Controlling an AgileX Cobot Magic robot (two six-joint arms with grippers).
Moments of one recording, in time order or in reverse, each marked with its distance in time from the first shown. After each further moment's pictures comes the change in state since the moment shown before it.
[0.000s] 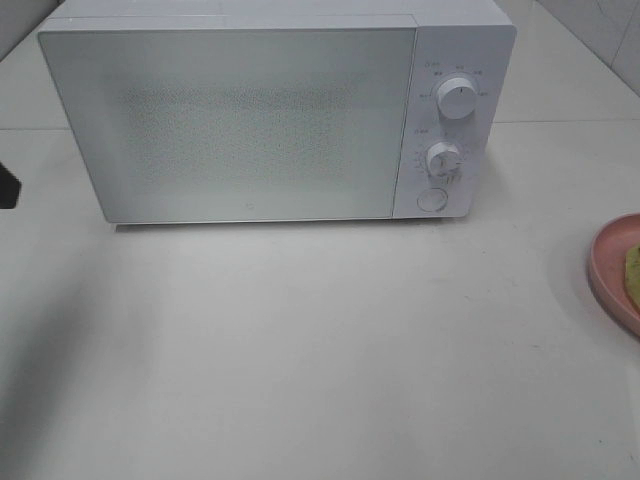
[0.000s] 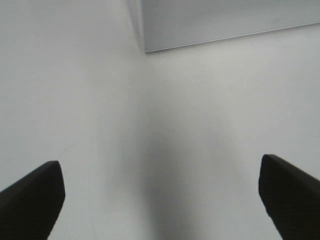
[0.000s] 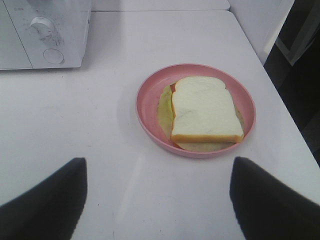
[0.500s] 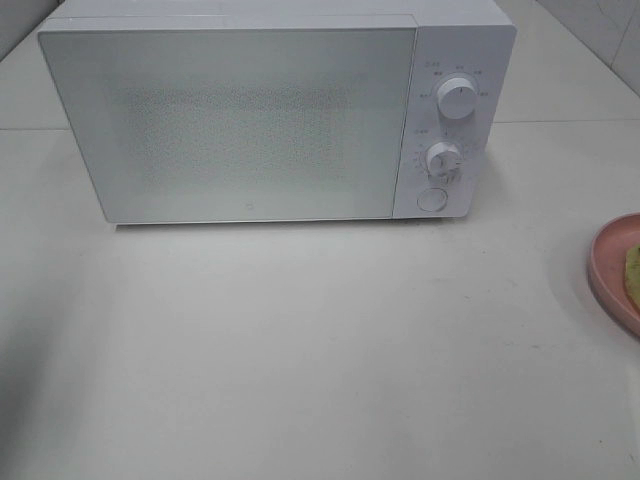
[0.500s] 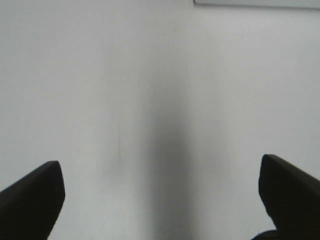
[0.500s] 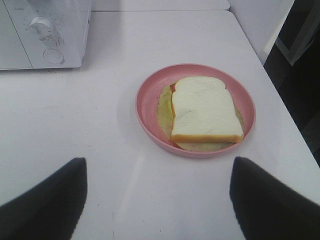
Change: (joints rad) left arm 0.167 -0.295 0.111 -0.005 0.255 -0.029; right arm 0.000 0.000 0.000 0.000 0.000 0.000
